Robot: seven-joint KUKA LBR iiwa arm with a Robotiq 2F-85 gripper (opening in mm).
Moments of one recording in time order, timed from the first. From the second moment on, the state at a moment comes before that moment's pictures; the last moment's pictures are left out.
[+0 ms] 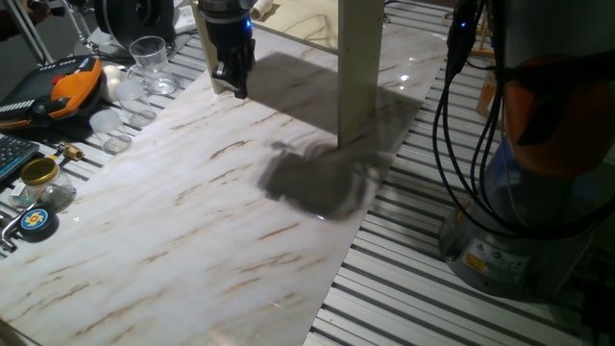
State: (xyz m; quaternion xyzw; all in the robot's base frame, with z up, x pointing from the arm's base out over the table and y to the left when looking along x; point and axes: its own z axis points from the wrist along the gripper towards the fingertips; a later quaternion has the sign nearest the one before) arm 0.527 0.026 0.226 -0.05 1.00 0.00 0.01
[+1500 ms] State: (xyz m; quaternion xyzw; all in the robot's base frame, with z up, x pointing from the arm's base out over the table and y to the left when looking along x) arm 0.535 0.017 0.223 -0.06 1.00 0.00 0.01
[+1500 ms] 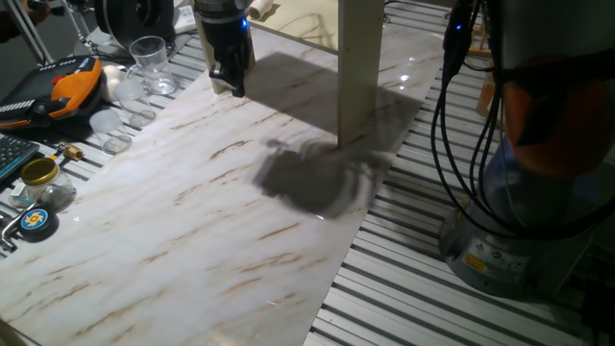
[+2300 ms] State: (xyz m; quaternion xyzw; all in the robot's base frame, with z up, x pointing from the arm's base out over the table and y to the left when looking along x) arm 0.535 0.013 0.225 -0.07 1.00 0.00 0.01
